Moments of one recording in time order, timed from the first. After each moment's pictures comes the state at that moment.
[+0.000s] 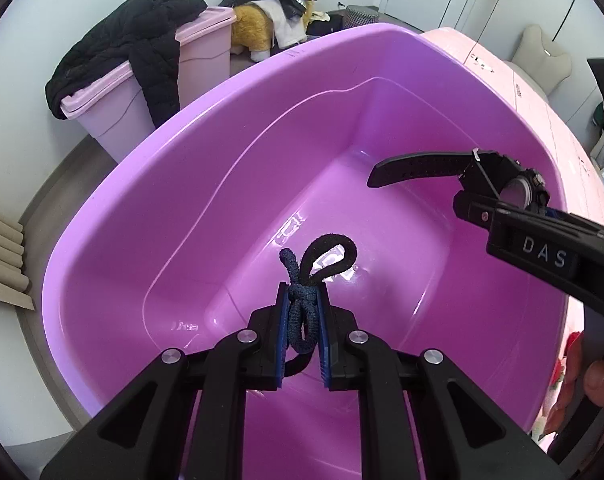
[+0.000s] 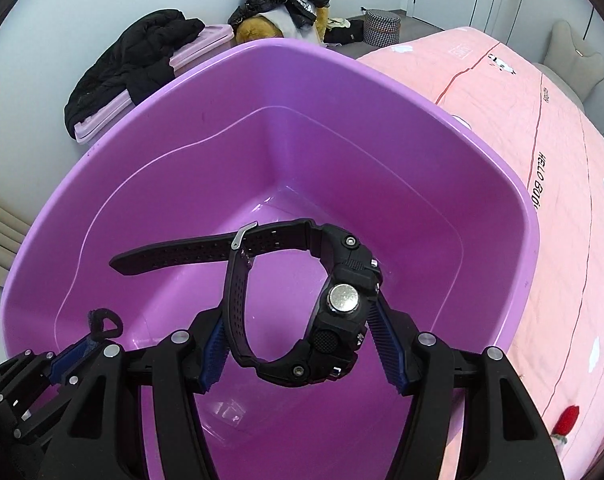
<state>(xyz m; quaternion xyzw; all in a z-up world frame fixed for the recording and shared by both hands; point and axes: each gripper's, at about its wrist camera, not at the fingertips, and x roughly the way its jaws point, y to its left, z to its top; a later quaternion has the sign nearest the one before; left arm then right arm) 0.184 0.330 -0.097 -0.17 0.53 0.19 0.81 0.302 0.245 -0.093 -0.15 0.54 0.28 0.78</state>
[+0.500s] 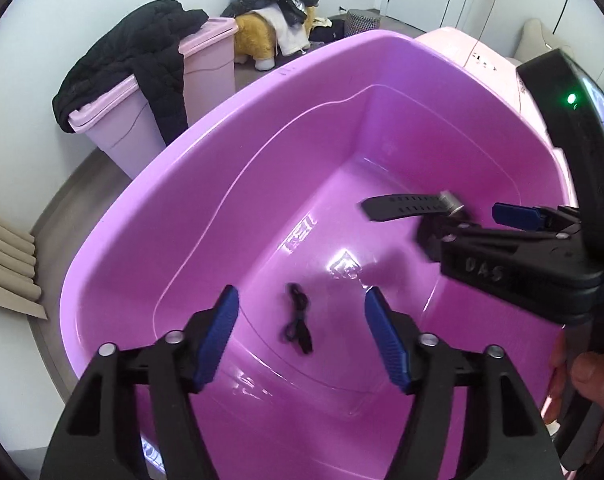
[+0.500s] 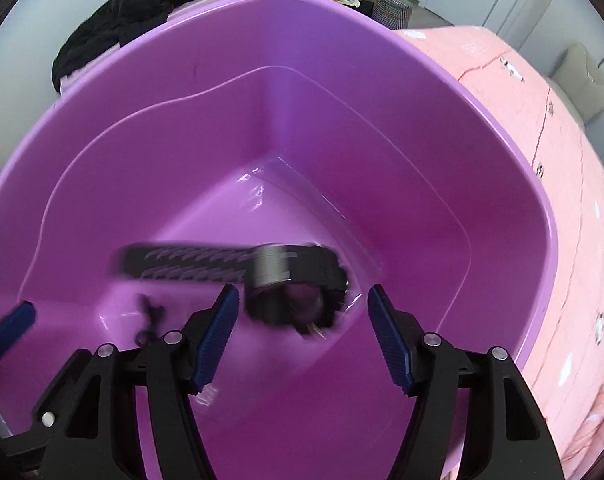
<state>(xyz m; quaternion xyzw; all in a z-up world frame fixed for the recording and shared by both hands) 0.186 0.323 -0.091 -0.15 0.53 0.20 0.81 0.303 0.266 -0.111 -0.23 0.55 0.26 0.76</state>
